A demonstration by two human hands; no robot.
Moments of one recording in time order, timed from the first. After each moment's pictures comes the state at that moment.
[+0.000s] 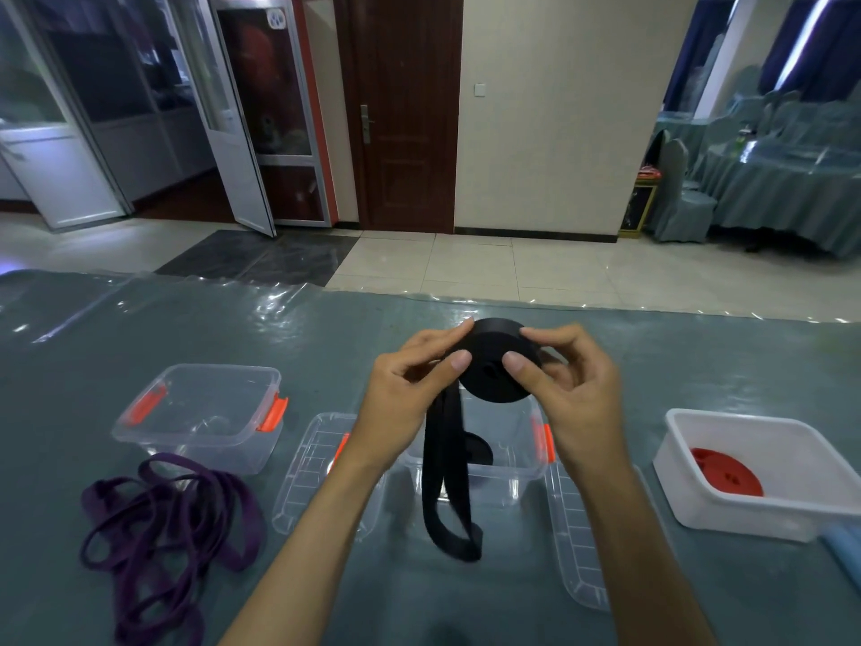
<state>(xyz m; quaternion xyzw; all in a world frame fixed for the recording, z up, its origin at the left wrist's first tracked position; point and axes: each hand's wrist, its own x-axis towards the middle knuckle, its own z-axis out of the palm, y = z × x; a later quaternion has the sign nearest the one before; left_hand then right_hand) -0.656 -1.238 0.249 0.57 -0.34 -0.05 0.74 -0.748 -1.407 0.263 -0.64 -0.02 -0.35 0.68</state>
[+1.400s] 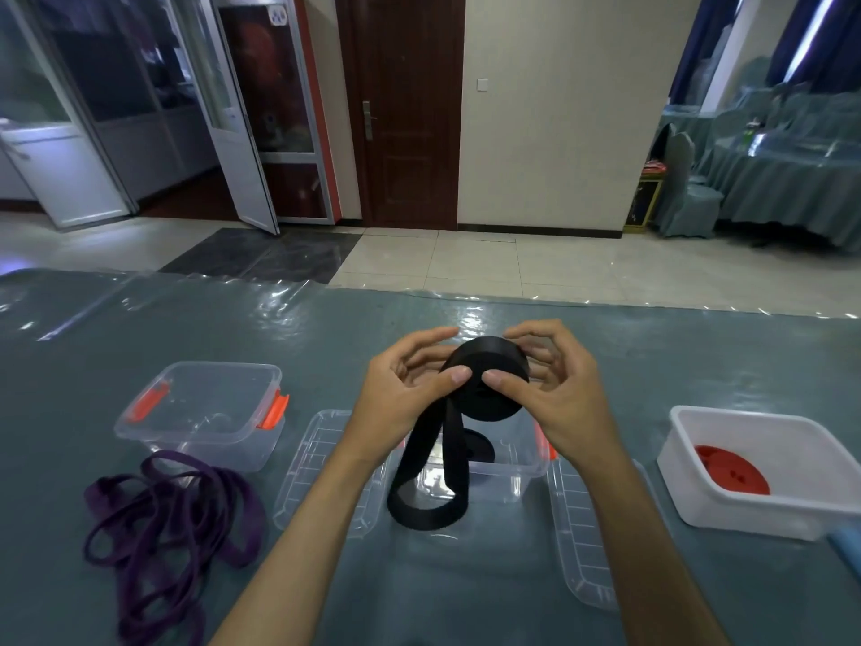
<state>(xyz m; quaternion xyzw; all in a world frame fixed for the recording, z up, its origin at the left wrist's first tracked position) -0.643 -1.237 0.234 0.58 -0.32 -0.09 0.74 -0.736 -1.420 0.251 -0.71 -0.05 -0.28 0.64</state>
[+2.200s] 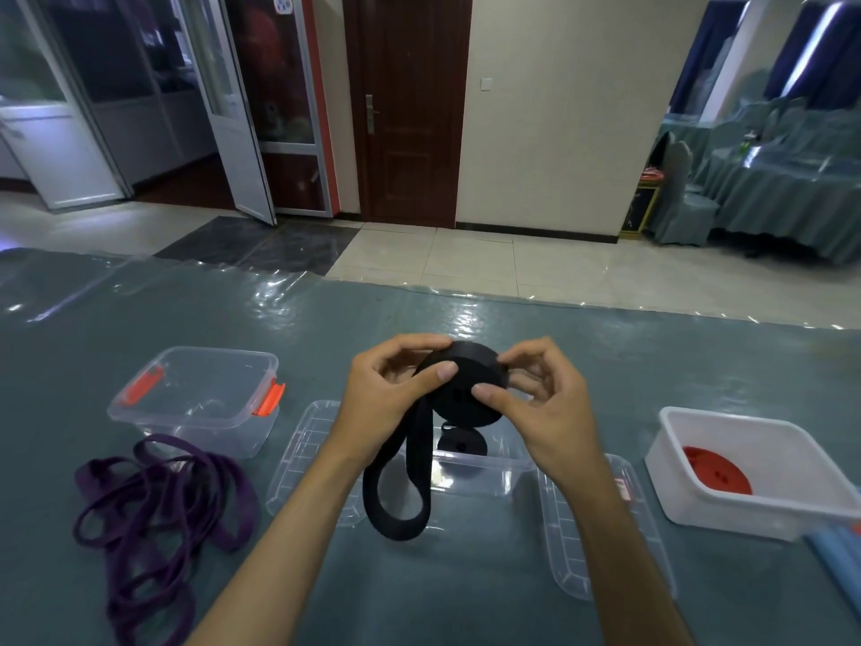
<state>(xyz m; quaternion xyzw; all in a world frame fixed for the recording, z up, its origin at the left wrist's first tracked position) -0.648 -1.224 0.224 0.59 -0.31 -0.03 0.75 -0.751 -1.400 0.238 -0.71 0.00 -0.27 0.65</state>
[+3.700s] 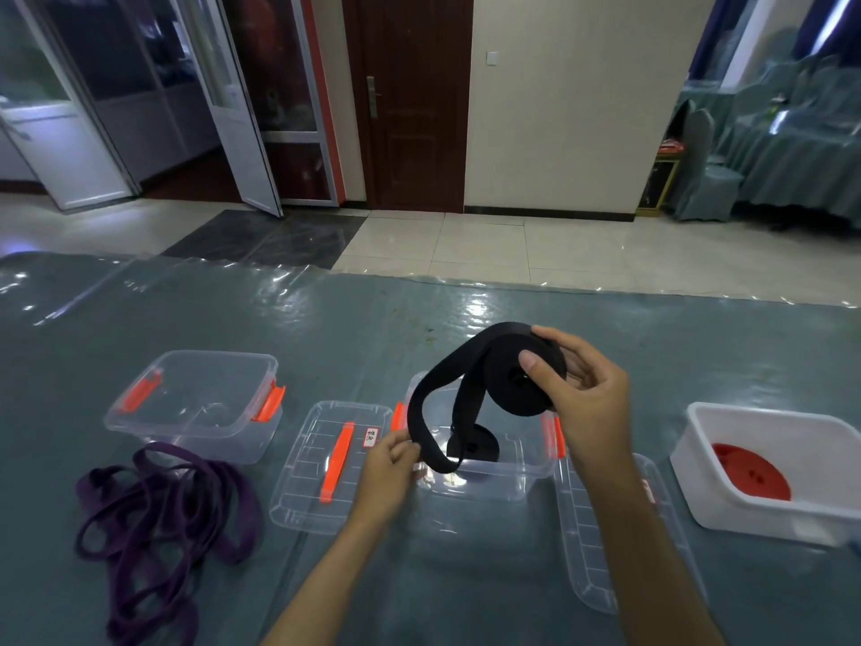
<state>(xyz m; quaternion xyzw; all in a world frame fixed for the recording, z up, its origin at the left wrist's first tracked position) -0.633 -1.235 0.080 0.72 0.00 -0.19 0.67 -0.712 -1.445 0.204 -0.65 0.05 -0.34 0.68</state>
